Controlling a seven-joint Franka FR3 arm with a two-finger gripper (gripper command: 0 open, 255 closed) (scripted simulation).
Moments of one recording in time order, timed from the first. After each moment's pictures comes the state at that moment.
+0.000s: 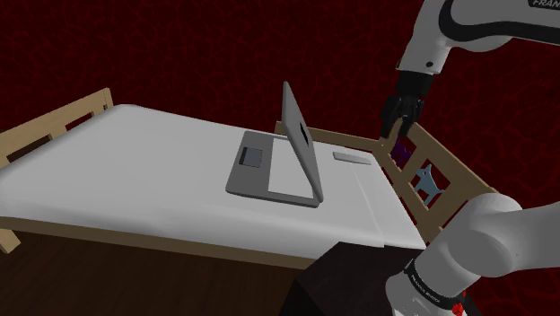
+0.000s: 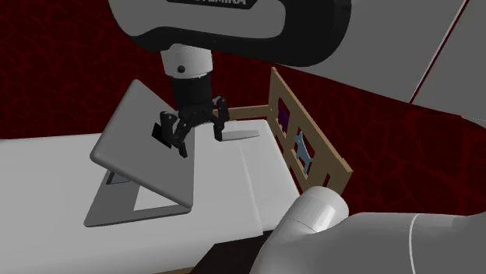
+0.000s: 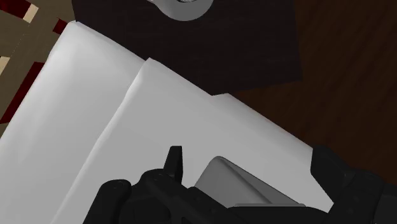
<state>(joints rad) -0.02 -0.76 -0.07 -2.36 0.06 1.43 0.08</state>
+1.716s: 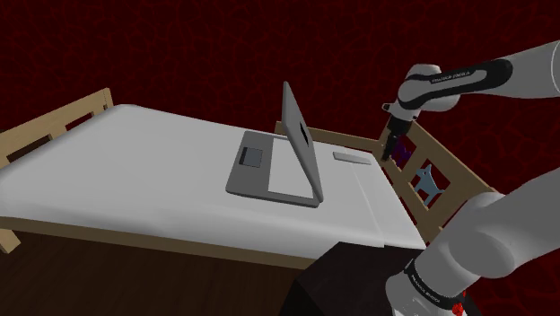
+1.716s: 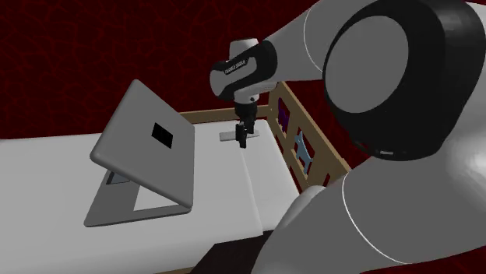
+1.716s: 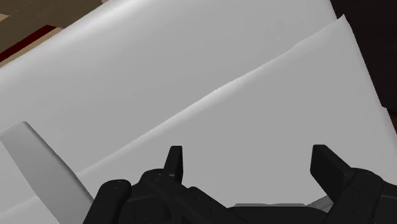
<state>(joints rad) 0.01 -0.35 -0.63 -2.44 -0.24 2.04 -0.80</state>
